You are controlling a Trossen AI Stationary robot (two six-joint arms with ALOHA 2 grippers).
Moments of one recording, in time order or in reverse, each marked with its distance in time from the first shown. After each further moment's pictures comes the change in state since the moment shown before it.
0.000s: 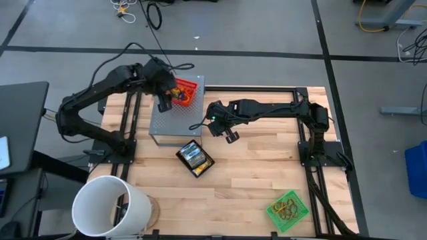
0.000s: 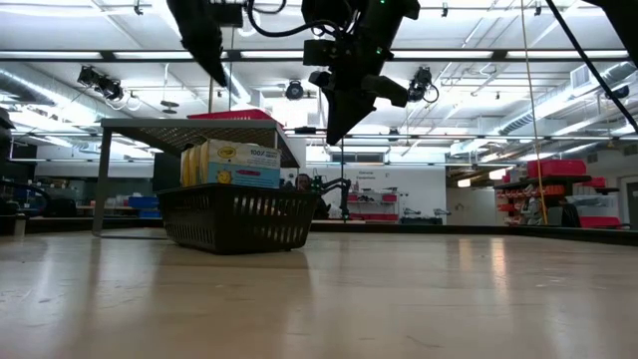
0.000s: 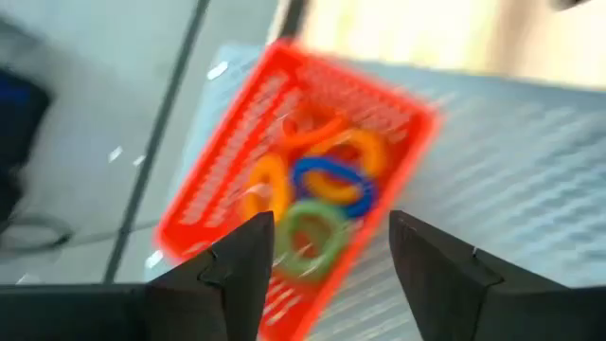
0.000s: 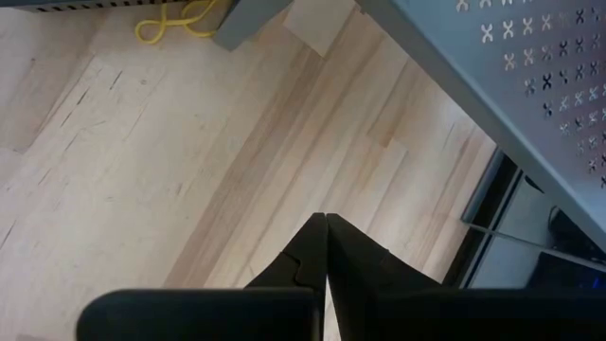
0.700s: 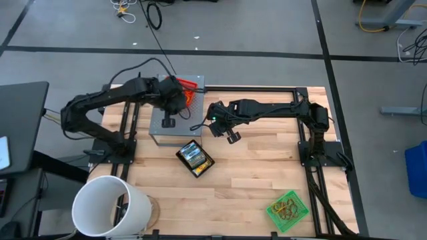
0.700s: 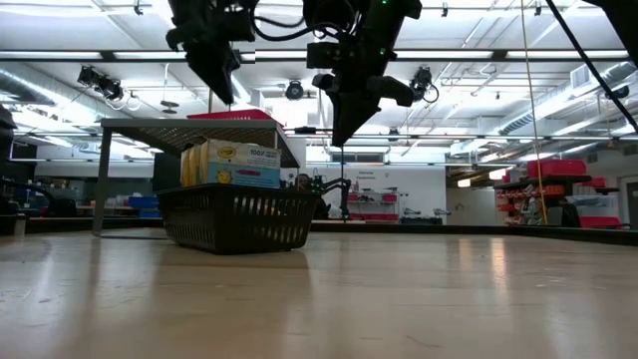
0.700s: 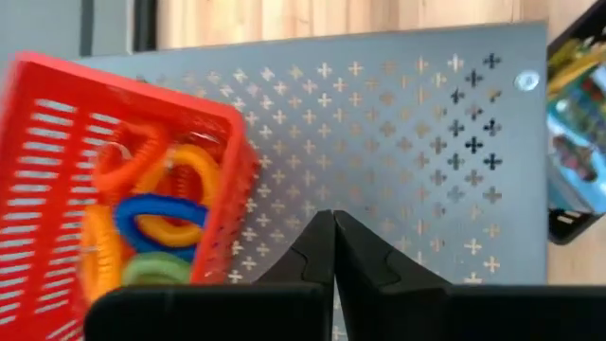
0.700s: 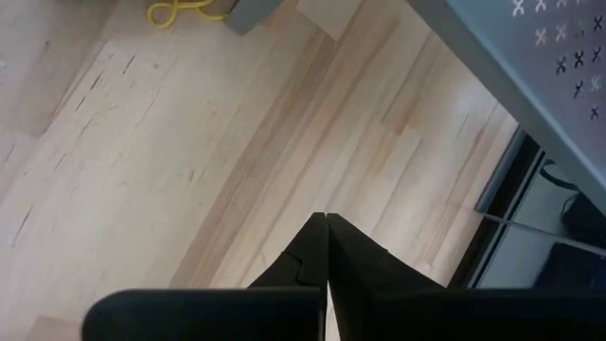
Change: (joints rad) left arm -0.138 0.058 -0.128 0.046 0.107 0.070; right arm 0.000 0.000 0.000 -0.038 0.000 0.012
